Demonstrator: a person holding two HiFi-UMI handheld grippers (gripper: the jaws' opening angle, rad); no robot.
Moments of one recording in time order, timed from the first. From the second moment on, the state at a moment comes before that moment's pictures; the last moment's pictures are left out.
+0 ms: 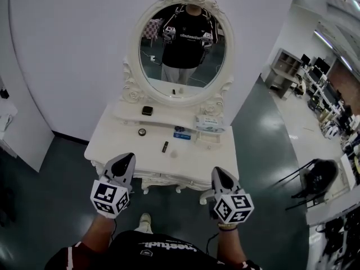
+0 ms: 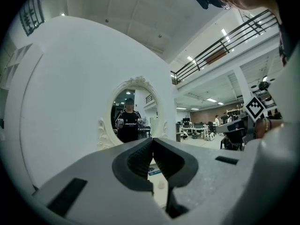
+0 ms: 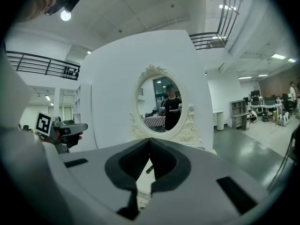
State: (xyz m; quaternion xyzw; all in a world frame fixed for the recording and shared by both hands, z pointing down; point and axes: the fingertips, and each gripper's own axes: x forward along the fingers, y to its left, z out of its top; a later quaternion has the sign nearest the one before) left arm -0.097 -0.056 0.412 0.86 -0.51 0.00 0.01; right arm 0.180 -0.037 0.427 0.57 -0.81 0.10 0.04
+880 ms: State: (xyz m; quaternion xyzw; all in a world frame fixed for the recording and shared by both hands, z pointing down) left arm -0.130 -0.199 0.410 0.88 -0.47 -0.01 0.01; right arm 0.138 -0.157 0.427 0.61 -0.79 0.09 0.06
